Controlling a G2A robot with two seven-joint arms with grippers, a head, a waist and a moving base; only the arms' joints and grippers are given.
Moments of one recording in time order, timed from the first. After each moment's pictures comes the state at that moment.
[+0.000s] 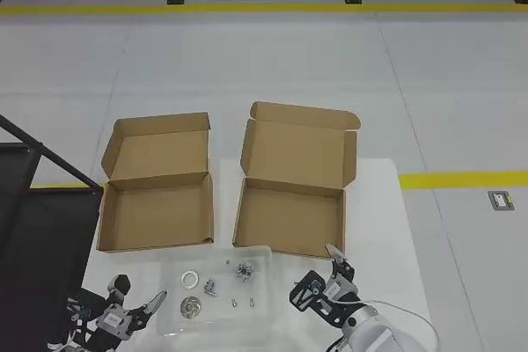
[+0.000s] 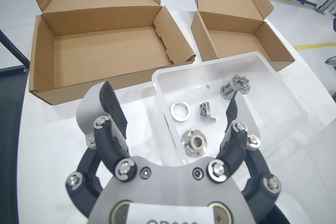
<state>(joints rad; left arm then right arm) 1.85 -1.13 -1.79 -1.83 1.07 -0.44 0.16 -1.47 -1.18 1.13 -2.09 -1.90 -0.18 0.45</state>
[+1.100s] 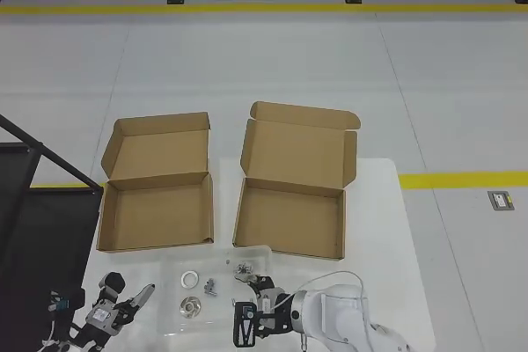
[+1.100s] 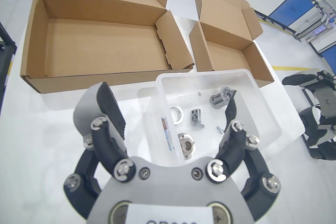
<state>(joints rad) 1.83 -1.13 -1.85 -1.80 0.81 -0.53 0.01 -1.04 -1.24 0.85 -1.80 -1.57 -0.76 0.36</state>
